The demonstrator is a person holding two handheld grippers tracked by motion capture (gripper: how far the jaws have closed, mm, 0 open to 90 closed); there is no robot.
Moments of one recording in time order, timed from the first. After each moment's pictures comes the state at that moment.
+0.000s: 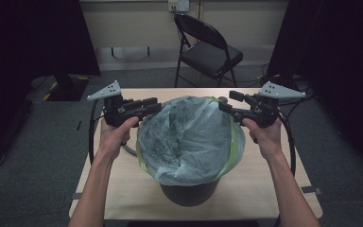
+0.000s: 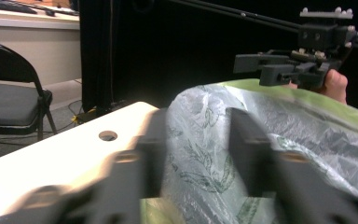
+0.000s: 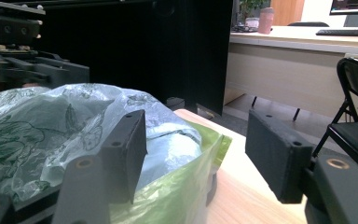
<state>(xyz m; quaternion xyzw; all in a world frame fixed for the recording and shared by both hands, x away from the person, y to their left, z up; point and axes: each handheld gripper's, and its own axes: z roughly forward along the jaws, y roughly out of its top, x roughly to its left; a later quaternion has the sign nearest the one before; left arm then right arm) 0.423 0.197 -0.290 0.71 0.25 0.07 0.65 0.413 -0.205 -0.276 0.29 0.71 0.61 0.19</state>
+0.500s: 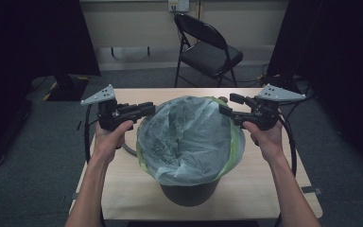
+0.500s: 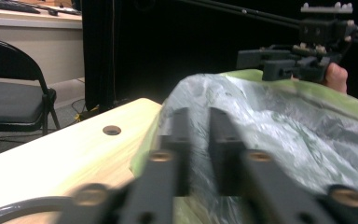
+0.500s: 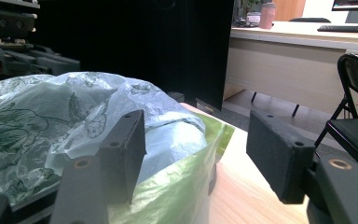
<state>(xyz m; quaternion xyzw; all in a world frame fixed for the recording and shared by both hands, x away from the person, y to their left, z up) 0.418 0.208 -0.291 0.71 0.26 0.08 0.65 0.408 -0.206 -0.278 0.29 0.72 0.60 0.20</state>
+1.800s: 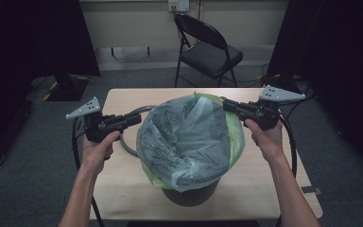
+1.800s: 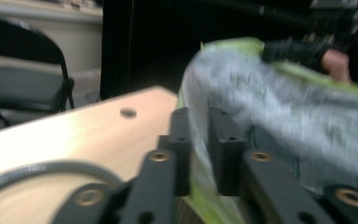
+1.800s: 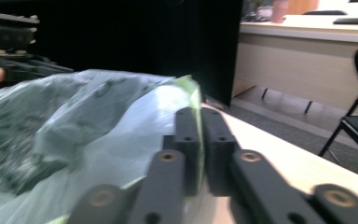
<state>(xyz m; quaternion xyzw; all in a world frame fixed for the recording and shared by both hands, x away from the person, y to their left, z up) 0.397 0.244 -0.314 0.69 0.29 0.09 0.66 0.415 -0.214 -0.286 0.28 0.72 0.61 0.18</state>
